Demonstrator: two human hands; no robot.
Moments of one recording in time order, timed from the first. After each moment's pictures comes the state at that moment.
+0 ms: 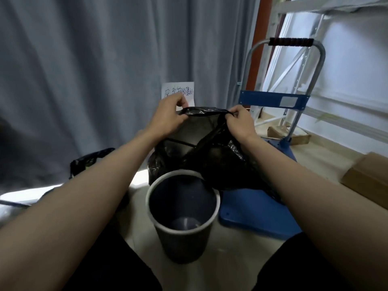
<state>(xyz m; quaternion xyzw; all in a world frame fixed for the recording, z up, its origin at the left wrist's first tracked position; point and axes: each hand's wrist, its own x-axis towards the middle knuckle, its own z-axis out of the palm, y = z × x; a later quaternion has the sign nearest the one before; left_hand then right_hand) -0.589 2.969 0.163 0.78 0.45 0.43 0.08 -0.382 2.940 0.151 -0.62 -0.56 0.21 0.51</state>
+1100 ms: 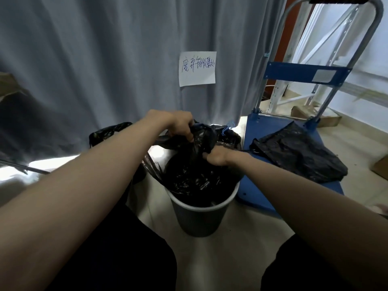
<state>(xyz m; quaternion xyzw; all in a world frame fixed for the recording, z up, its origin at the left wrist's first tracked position) -0.620 2.975 0.110 0.81 0.56 -0.07 0.17 -0.467 2.926 0.042 -0.61 -0.75 0.27 -0.01</state>
